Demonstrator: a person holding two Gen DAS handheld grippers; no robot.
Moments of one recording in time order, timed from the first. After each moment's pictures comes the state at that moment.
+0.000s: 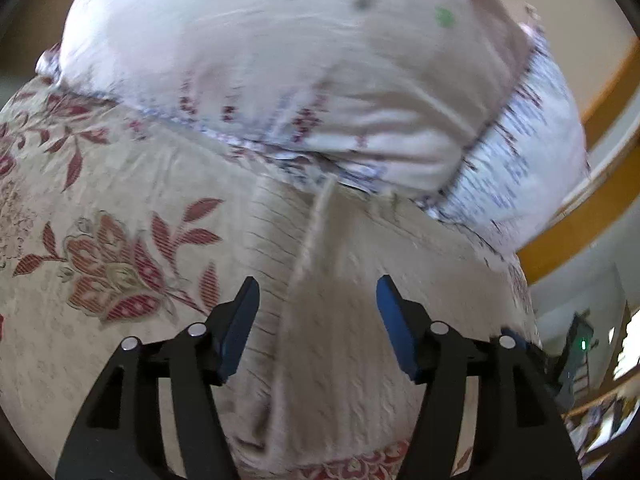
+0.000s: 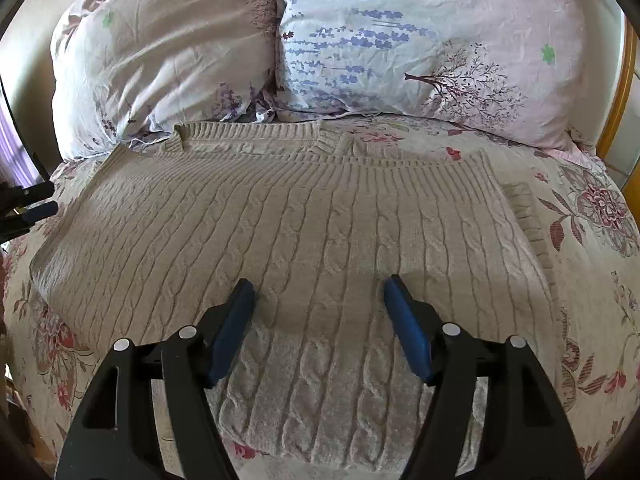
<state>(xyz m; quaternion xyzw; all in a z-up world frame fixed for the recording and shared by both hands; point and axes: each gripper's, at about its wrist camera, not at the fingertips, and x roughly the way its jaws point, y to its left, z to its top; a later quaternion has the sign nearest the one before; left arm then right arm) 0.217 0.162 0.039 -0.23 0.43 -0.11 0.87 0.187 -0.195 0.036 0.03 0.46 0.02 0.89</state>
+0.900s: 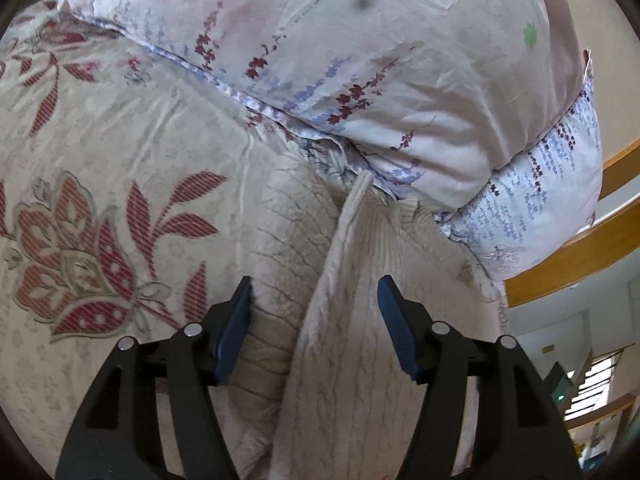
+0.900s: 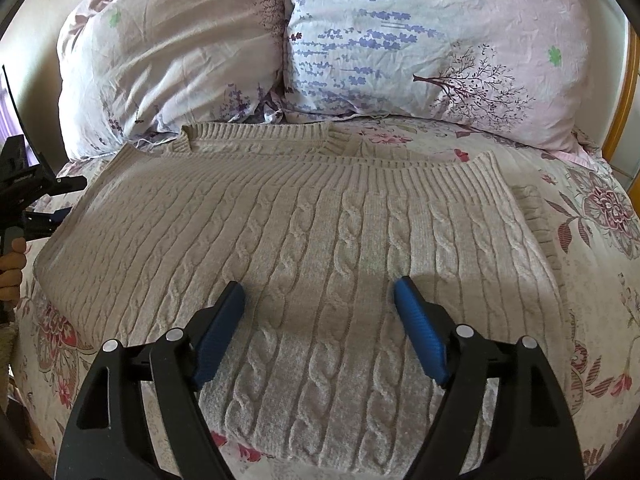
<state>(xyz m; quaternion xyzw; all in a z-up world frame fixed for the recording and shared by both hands) 0.248 0.171 0.004 -0.32 0.47 -0.12 0.82 0.186 -0.188 0.039 0.03 0.46 0.03 0.89</state>
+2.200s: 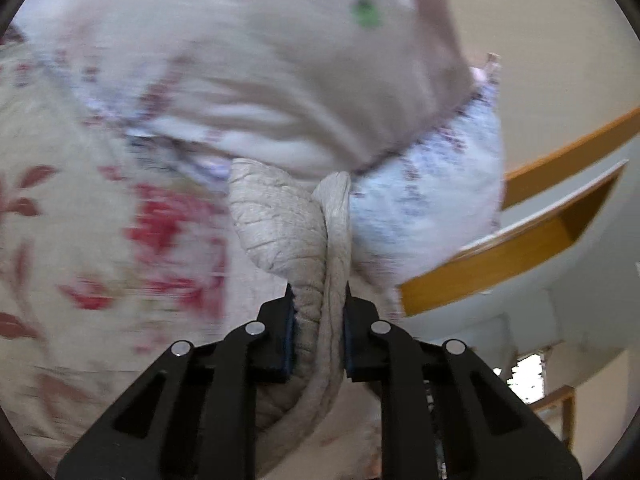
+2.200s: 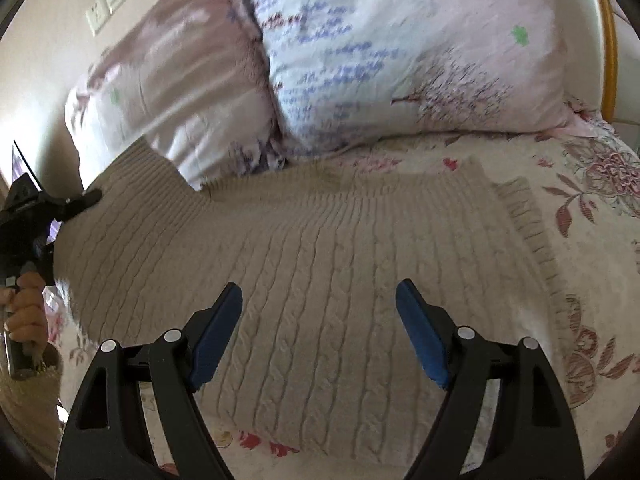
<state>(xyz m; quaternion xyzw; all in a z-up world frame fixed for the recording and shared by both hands) 0.246 0.097 0.066 -0.41 0.38 -0.26 0.79 0.177 -0.219 0.068 0.14 0.41 0.05 0.90</state>
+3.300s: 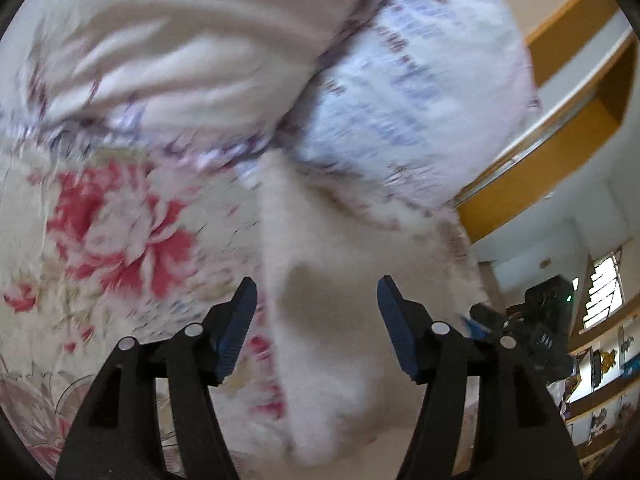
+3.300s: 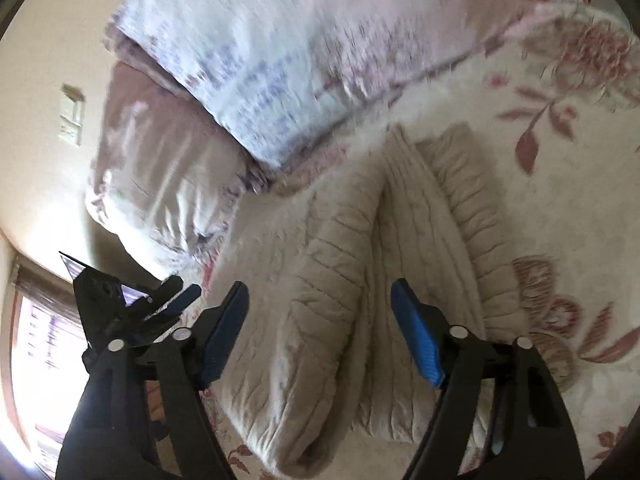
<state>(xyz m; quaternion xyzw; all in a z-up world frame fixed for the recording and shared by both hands) 0.240 -0.011 0.042 -0.21 0.46 -0.24 0.83 0.187 -0.315 0.056 0.36 0.46 0.09 0.81</state>
